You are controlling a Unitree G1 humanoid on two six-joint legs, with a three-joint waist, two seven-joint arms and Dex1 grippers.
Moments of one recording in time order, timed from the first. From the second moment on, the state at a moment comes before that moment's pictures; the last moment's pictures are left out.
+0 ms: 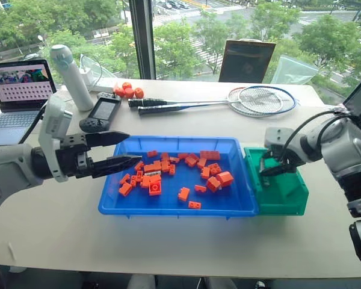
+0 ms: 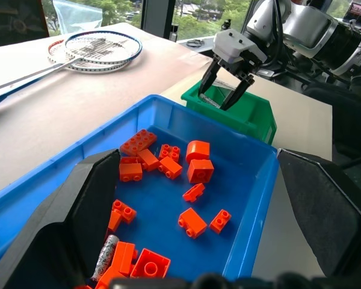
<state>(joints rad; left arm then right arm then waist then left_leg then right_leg) -0.36 1.02 0.41 -0.42 -1.16 0.96 -0.82 -0.90 -0.93 0.34 0.39 -0.15 0.34 1.45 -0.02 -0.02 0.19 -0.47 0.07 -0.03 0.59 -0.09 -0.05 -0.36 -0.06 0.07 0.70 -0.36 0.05</state>
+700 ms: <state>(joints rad) 0.01 1.03 0.62 -0.48 -0.79 0.77 -0.81 -1.07 -0.49 0.26 0.21 0.12 0.33 1.37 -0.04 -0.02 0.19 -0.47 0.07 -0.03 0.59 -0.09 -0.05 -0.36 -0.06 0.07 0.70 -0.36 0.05</state>
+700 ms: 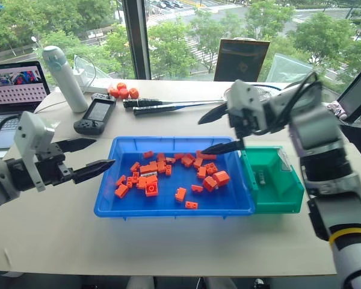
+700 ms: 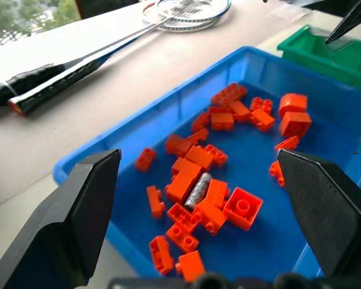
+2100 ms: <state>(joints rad) 0.09 0.98 0.71 -0.62 -0.85 0.85 -0.76 -1.16 -0.02 0.46 0.88 -0.15 0.25 1.10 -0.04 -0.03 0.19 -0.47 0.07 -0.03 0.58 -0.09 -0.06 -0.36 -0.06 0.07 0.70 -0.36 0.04</state>
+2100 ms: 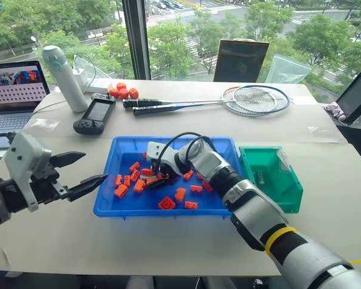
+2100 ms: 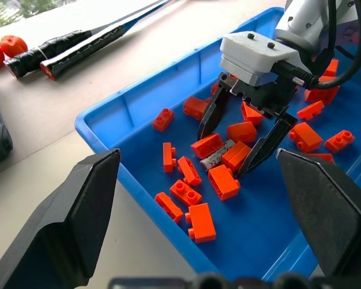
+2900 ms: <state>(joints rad) -0.01 0.96 0.57 -0.55 -0.82 0.78 -0.79 -0.97 -0.50 0.49 0.32 -0.18 0.37 1.39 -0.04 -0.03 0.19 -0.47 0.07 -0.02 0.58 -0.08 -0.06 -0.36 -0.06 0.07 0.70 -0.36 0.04</state>
